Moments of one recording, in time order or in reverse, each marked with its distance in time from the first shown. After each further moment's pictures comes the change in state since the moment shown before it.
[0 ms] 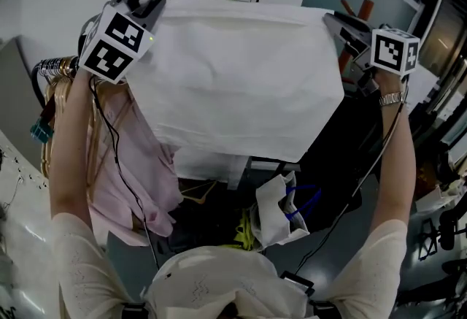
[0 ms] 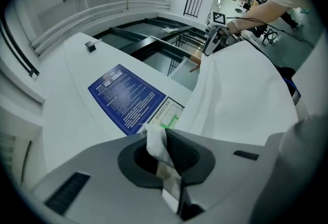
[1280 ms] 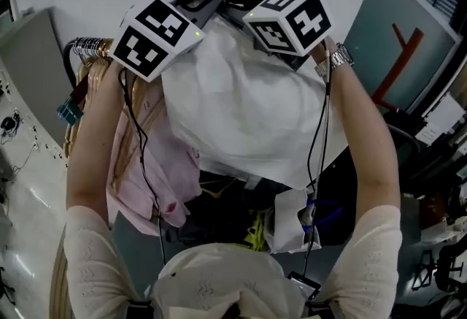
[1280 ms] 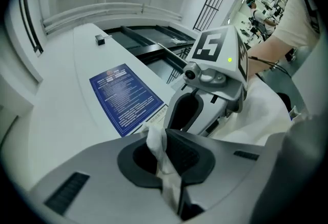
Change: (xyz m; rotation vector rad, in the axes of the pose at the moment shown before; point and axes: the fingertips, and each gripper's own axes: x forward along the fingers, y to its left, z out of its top) left arm -0.019 0.006 -0.001 -0.168 -0.099 -0.091; right arm 0.231 0.261 0.031 -0.528 0.059 0.358
